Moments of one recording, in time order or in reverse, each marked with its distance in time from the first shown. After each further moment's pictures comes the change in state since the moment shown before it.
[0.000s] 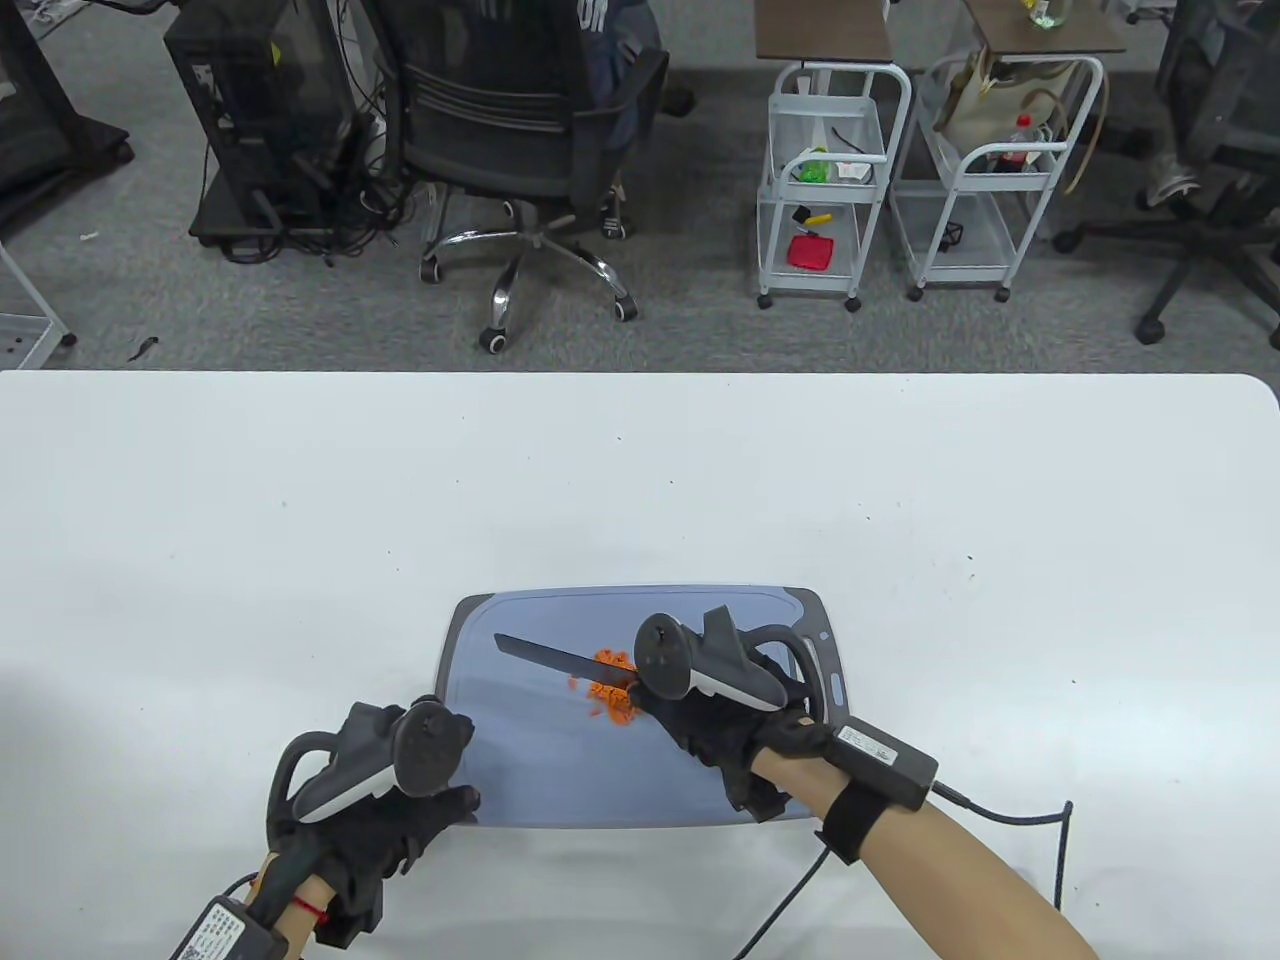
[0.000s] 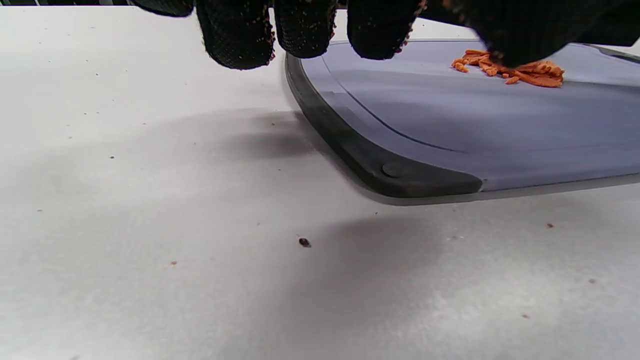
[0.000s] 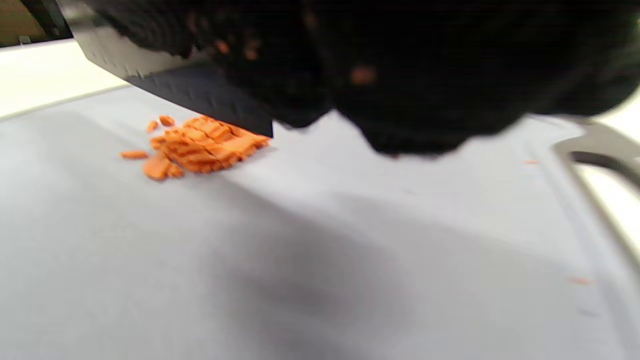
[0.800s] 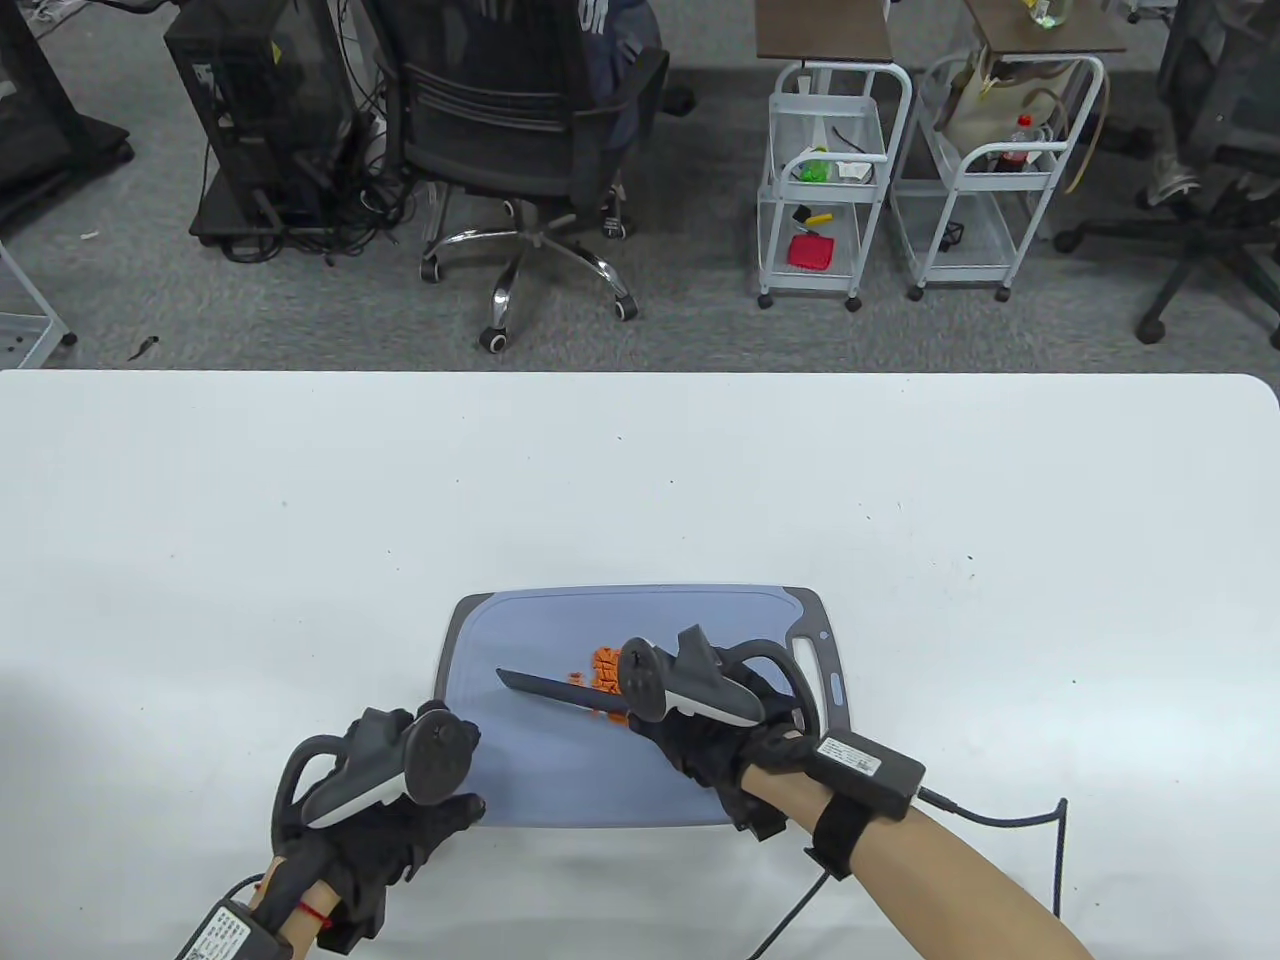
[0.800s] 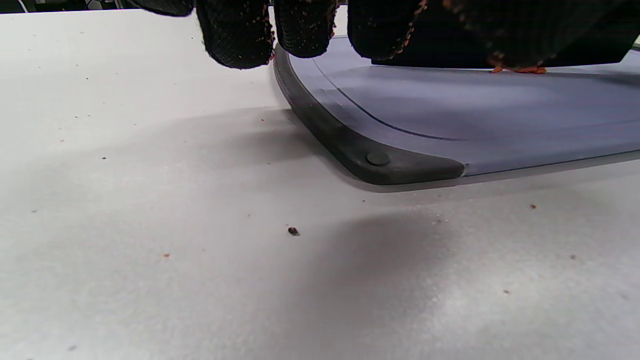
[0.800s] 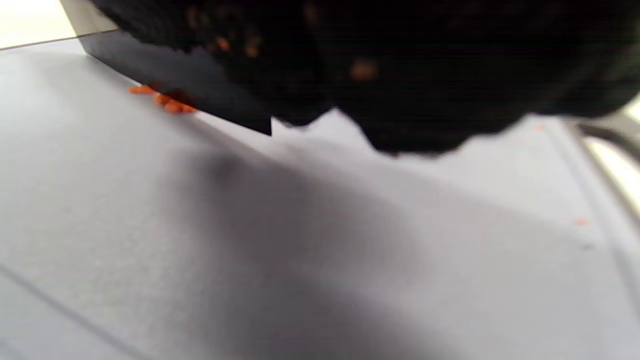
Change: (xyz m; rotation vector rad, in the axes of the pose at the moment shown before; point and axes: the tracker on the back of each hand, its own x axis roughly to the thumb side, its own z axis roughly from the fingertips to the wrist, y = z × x) left_hand 0.008 -0.002 0.002 0.000 -0.018 -0.033; right_hand 0.019 0.025 -0.006 0.051 -0.002 0.037
